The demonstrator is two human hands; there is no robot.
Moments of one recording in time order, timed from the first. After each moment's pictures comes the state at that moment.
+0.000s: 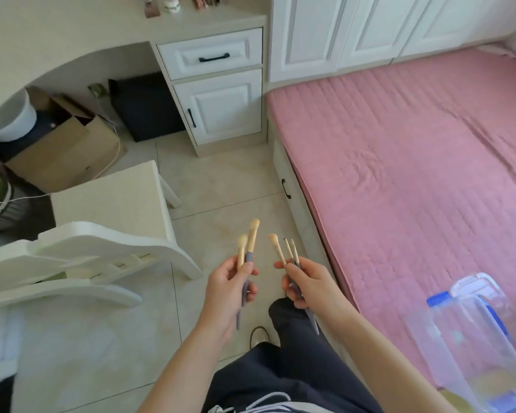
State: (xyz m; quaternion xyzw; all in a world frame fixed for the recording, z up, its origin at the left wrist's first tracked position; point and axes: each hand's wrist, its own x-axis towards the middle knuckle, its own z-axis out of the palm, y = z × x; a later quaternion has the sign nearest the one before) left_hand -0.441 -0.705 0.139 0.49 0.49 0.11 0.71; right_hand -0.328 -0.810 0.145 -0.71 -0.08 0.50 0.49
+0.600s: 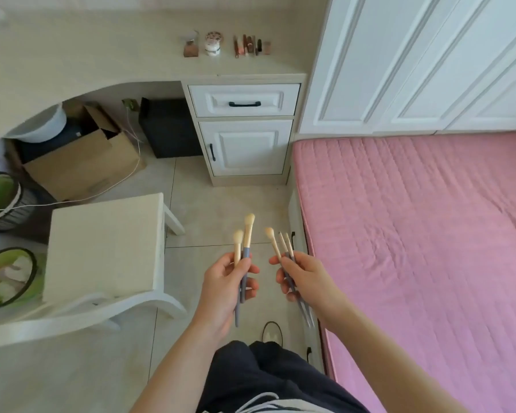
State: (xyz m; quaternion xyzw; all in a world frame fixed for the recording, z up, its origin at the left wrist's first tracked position) left_hand -0.261 -0.572 0.151 0.43 0.52 0.21 0.71; right_hand -0.126 -0.644 0.161 -0.70 -0.18 0.54 0.43
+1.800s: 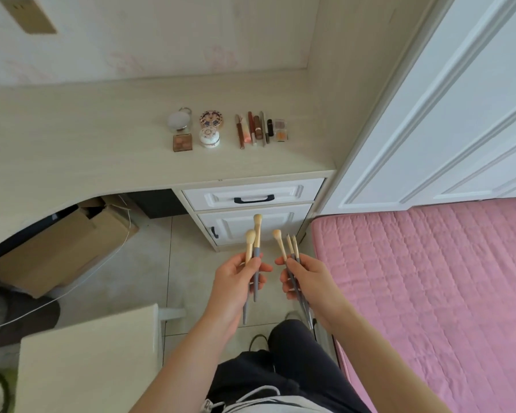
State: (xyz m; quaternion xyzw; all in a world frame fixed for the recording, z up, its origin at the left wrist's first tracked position) left_hand -0.033 -0.172 0.146 0.45 0.51 0.17 0.72; right_hand 0.088 -0.250 0.148 -0.70 -0.11 0.53 0.47
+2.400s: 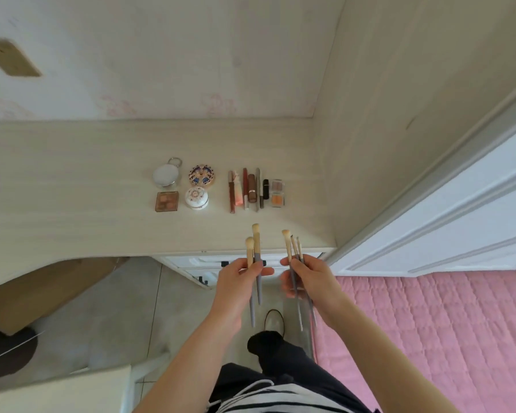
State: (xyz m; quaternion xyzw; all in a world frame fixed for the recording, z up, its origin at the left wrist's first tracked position) left_hand 0.124 -0.035 0.141 0.45 0.57 0.15 0.67; right_hand 0.250 -0.106 0.152 -0.69 -0.09 0.55 0.47
